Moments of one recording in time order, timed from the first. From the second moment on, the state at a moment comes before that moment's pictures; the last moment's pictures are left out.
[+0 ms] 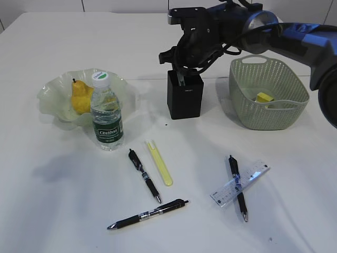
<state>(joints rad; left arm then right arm) 0.10 1.26 -0.94 -0.36 0.93 0.00 0.35 2.45 -2.22 -0.13 0.64 0.20</state>
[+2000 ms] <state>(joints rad) 0.10 1.26 -0.94 -0.34 0.93 0.00 0.49 2.28 -2.22 0.08 1.25 0.21</state>
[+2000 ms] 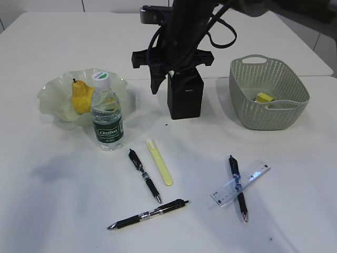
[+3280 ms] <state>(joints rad) 0.10 1.26 -0.94 -0.33 0.92 0.00 0.55 2.47 -2.22 0.07 1.24 0.22</state>
